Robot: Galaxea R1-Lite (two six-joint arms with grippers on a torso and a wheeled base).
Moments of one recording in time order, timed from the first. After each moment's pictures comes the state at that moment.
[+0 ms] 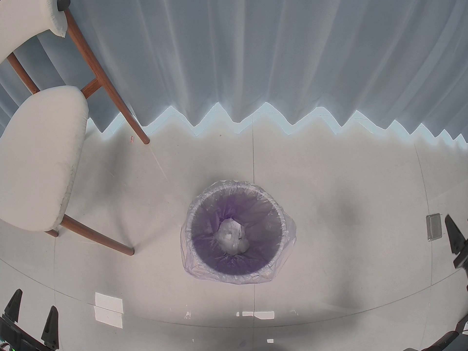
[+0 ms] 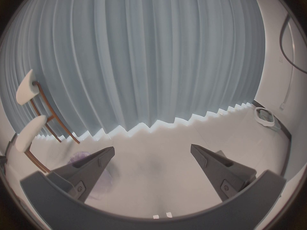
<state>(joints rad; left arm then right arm) 0.00 0.02 -0.02 0.00 0.02 -0.01 0.04 0.76 -0.03 -0.73 -0.15 0.15</state>
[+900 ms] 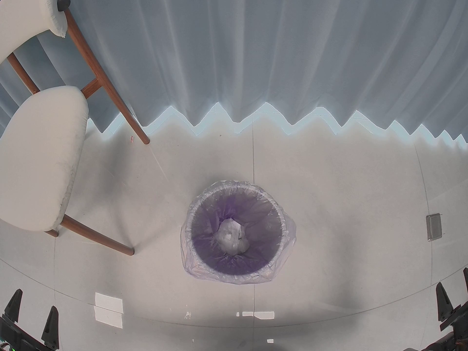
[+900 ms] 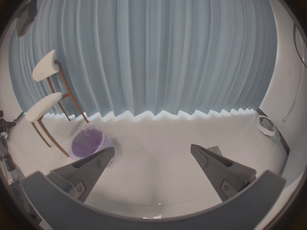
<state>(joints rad) 0.00 0.02 -0.02 0.00 0.02 -0.01 -0.11 0.11 -0.02 -0.04 0.07 0.02</state>
